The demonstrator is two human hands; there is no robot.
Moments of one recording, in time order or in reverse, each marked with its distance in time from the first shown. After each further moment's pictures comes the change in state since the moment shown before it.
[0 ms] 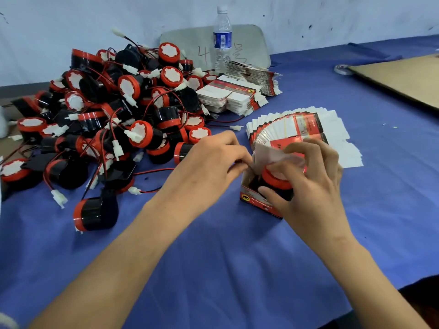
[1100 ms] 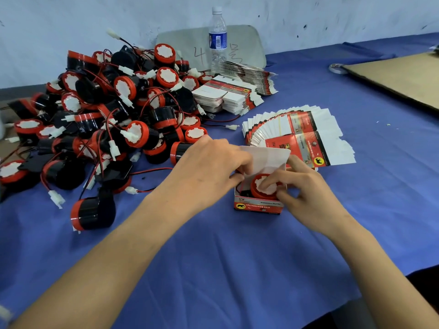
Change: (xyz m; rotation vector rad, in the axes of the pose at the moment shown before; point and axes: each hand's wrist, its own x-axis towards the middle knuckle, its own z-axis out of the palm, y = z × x) left_hand 0.007 0.010 -0.003 0.263 -0.266 -0.008; right_hand 0.004 0.027 -0.006 0.394 -0.462 0.127
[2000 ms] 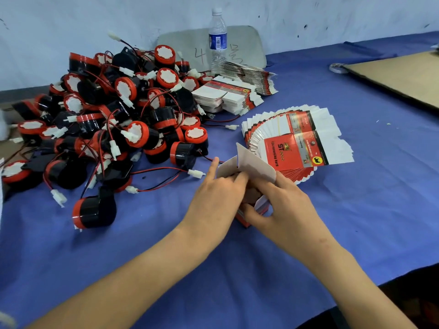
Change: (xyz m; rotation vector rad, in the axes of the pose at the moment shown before) left_hand -0.018 0.034 0.041 0.203 0.034 -0.160; right_hand -0.017 -0.039 0.025 -0.123 0.016 0.110
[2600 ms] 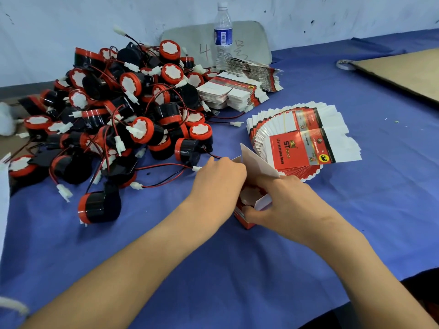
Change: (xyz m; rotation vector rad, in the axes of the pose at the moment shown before) left_hand 0.020 -0.011 -0.009 0.025 -0.255 -0.143; right_hand 0.016 -0.005 -0.009 -0.125 -0.223 0.012
